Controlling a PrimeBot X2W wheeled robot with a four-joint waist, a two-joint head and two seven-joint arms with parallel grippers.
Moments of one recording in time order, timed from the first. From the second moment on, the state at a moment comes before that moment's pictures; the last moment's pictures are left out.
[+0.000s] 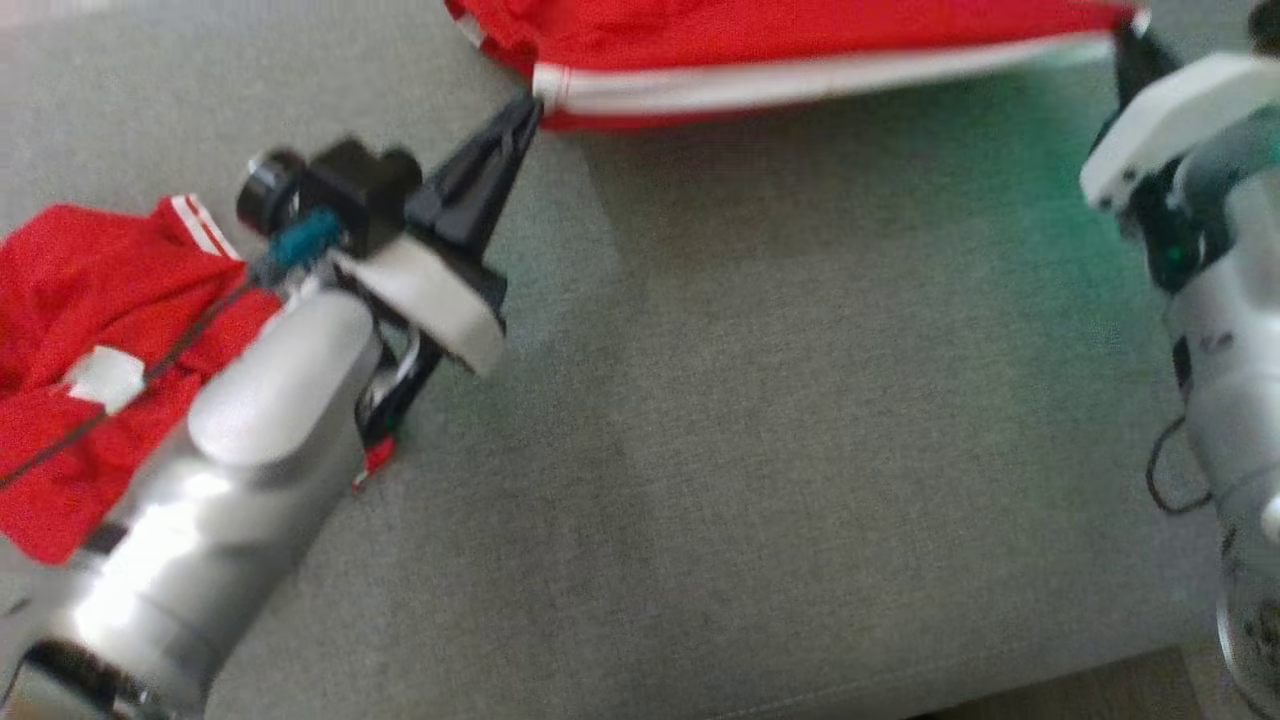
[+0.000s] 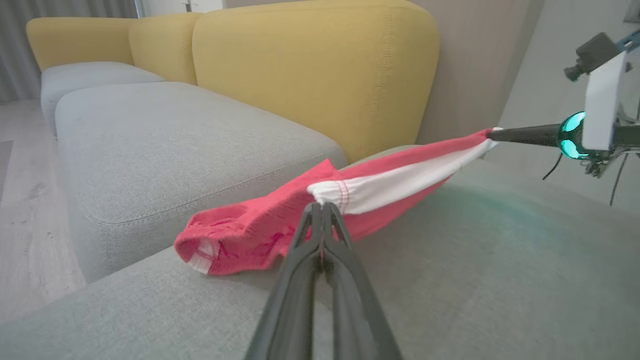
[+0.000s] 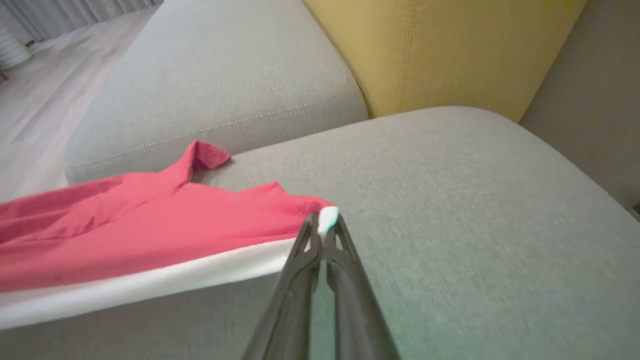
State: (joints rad) left arm -0.93 0.29 -0.90 0.63 -0.67 -0.13 -0.23; right arm -1.03 -0.21 0.01 1.11 0.28 0.13 0.04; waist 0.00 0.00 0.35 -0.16
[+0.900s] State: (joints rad) left arm -0.47 0.35 -1.05 0.14 -0.72 0.03 -0.16; right arm -0.47 -0.36 -0.01 0.81 0.53 0.13 0.26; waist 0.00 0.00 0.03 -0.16
